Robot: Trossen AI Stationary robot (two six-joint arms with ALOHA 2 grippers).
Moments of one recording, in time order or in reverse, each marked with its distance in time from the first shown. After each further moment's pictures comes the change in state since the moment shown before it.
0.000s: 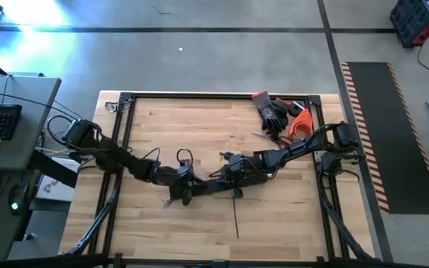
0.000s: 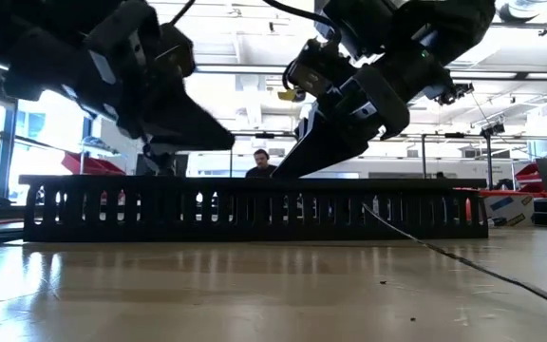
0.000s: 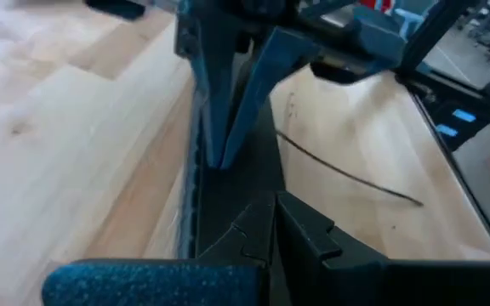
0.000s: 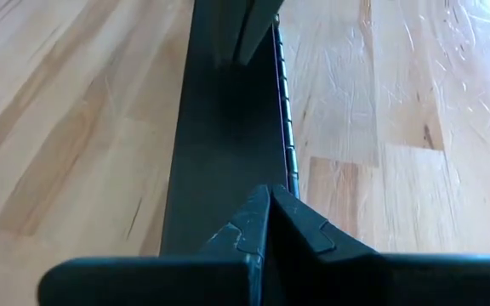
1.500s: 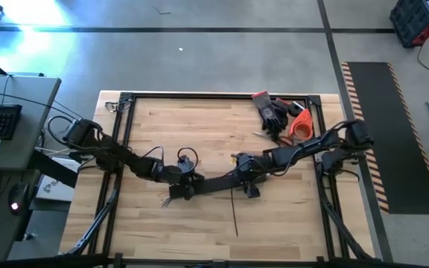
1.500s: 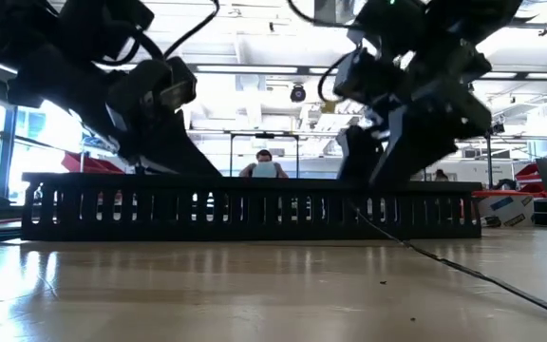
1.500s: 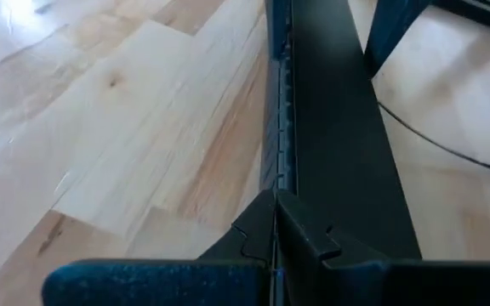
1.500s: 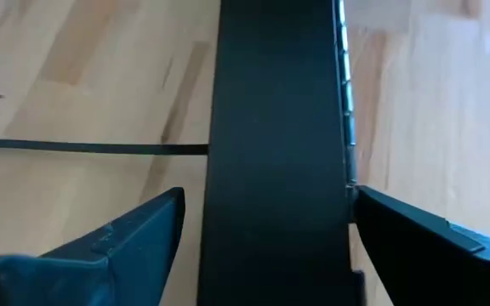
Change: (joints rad) left arm 0.039 0.004 0.001 -0.167 -0.072 -0.012; right arm 0.014 -0.160 -0.094 -0.277 -0.031 -0.029
